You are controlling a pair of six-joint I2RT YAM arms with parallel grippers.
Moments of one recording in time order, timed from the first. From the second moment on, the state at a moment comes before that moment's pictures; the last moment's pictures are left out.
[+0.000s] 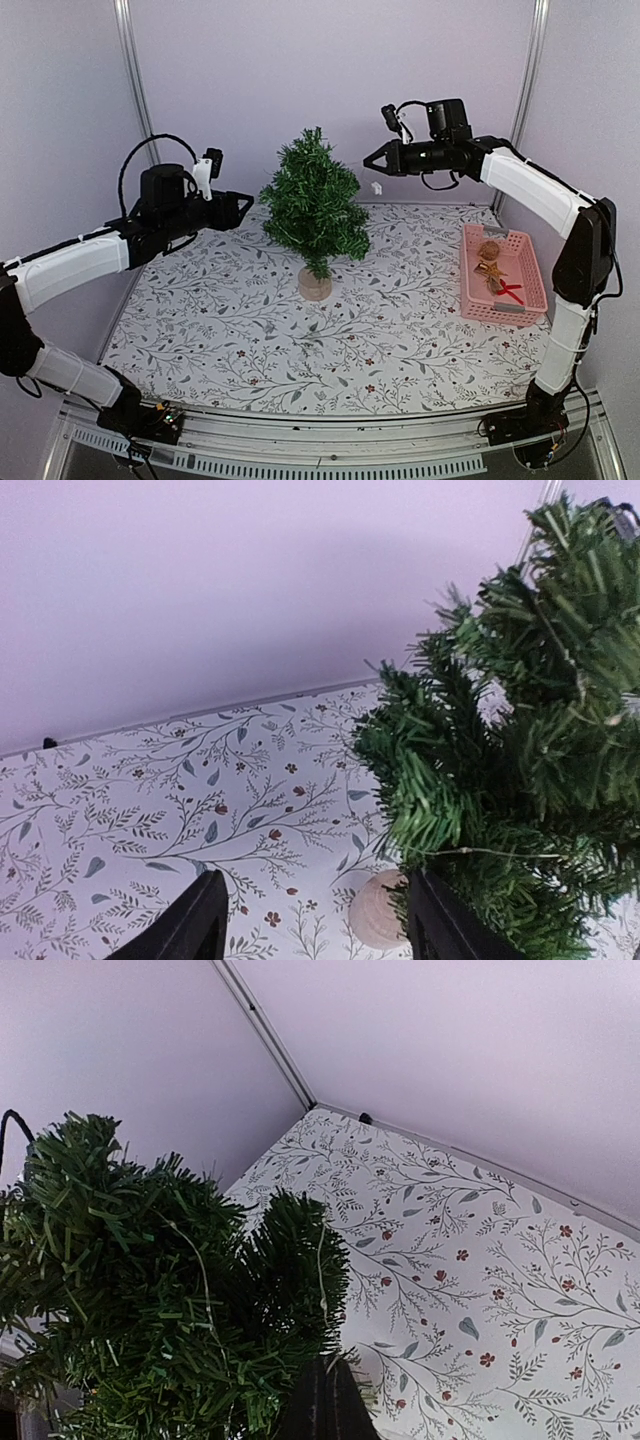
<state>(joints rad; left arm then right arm) -0.46 1.33 0.98 0.07 0.07 -0.19 0.48 1.89 1.86 -0.39 -0.53 0.23</state>
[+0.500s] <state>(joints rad) -0.51 1.28 0.90 0.19 0.20 -0.09 0.47 1.92 1.89 -0.60 -0.61 0.35</state>
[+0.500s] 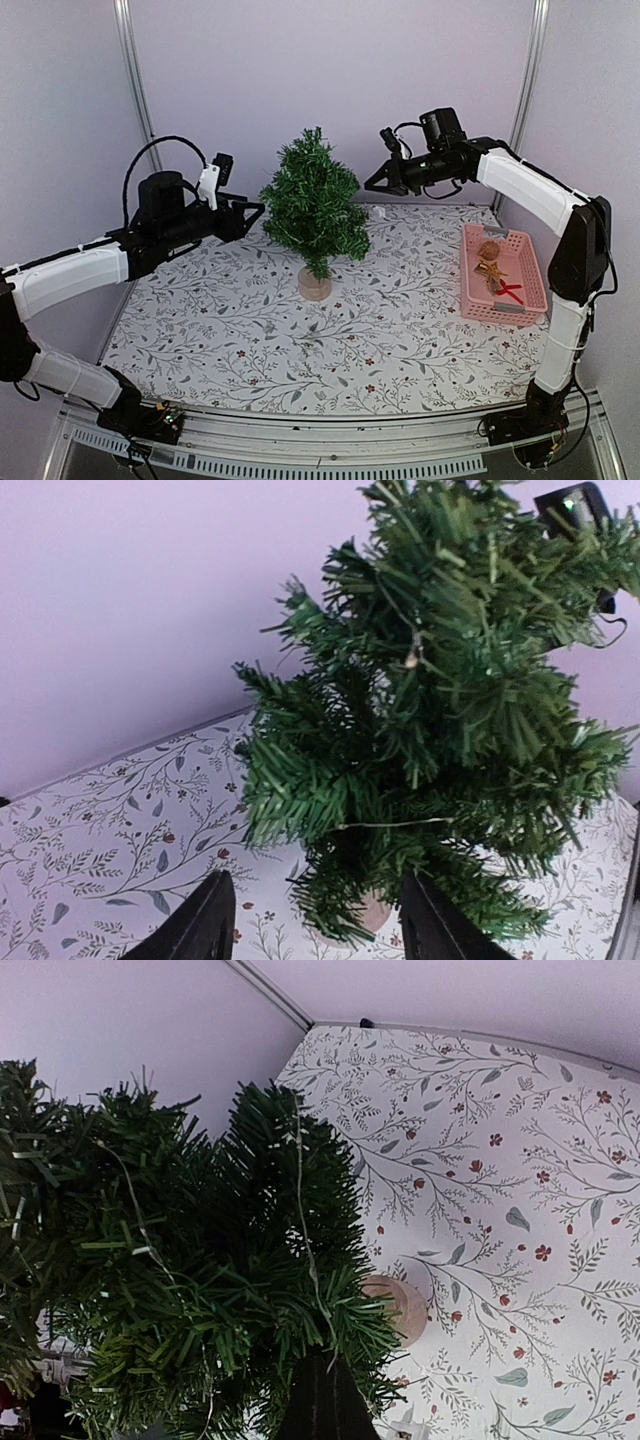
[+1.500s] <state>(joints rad) -0.56 1.31 0.88 0.25 0.22 -0.03 0.46 1.96 1.83 -0.49 -0.95 0.65</state>
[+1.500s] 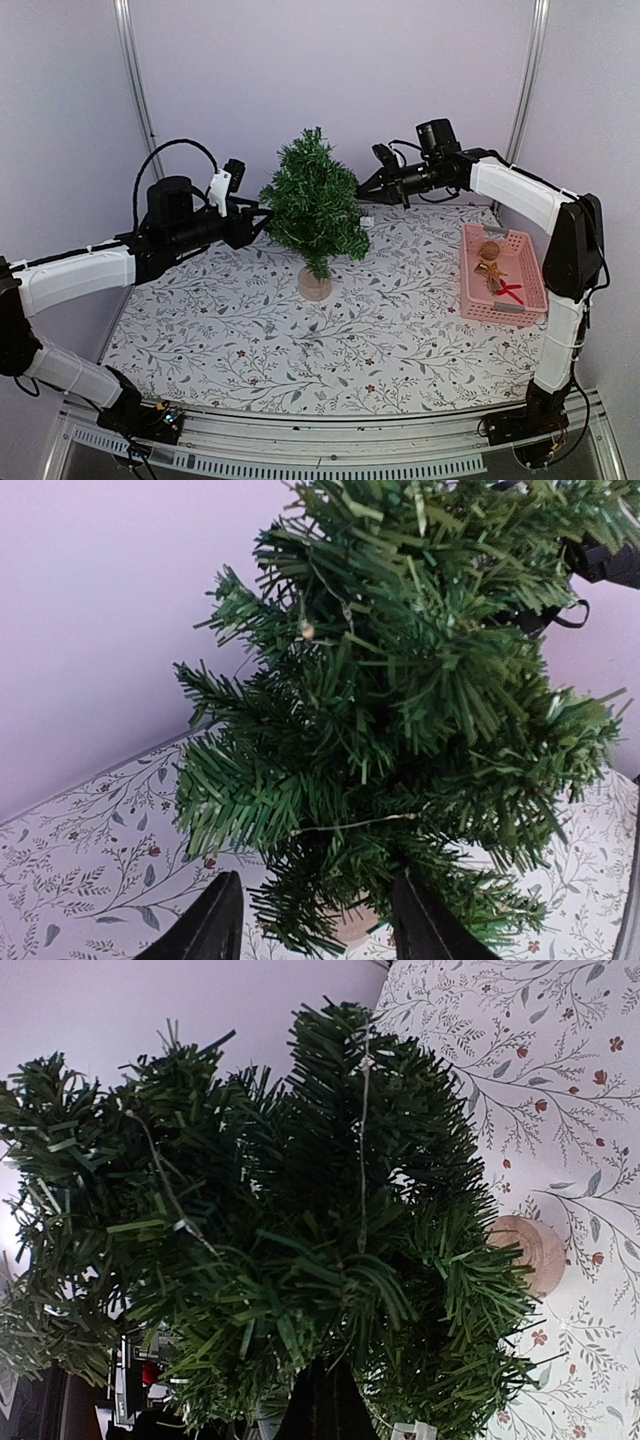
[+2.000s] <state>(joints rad) -0.56 1.31 0.88 0.25 0.20 -0.03 0.49 2.01 1.80 -0.53 -0.82 0.60</state>
